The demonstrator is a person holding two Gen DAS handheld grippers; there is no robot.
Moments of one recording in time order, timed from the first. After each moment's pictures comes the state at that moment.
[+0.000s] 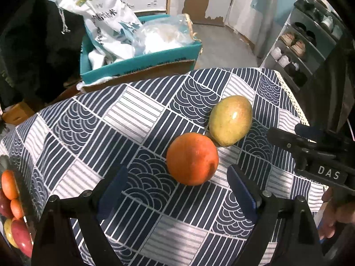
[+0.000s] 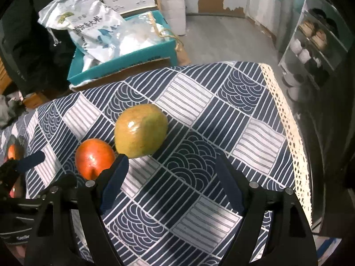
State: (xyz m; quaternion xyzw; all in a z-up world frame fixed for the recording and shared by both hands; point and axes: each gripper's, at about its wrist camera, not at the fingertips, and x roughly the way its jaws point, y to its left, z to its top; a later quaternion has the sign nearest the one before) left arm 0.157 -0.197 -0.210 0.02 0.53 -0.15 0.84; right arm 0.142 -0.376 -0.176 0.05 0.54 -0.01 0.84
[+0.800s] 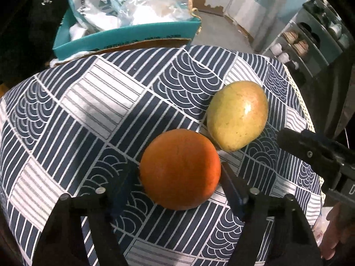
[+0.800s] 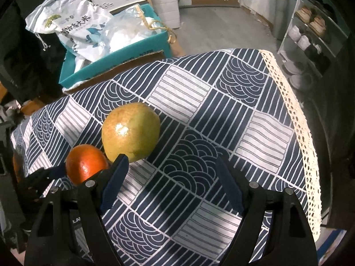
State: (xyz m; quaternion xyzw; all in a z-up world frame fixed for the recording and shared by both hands) left arm 0.185 -0.216 -0.266 -0.03 0.57 -0.18 0.80; right arm 0.154 -0.384 -0.195 0.08 0.56 -0.01 0.83
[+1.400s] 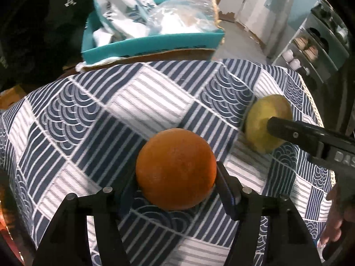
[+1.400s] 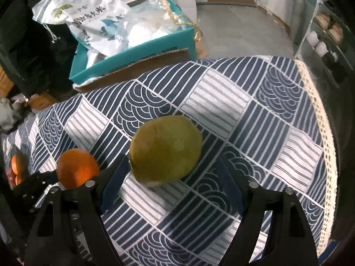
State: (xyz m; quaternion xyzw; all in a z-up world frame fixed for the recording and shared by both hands) left arm 0.190 -0.163 -0.258 -0.02 0.55 -0.13 0.82; right arm 0.188 -0.353 -0.212 0.08 0.57 0.02 0.82
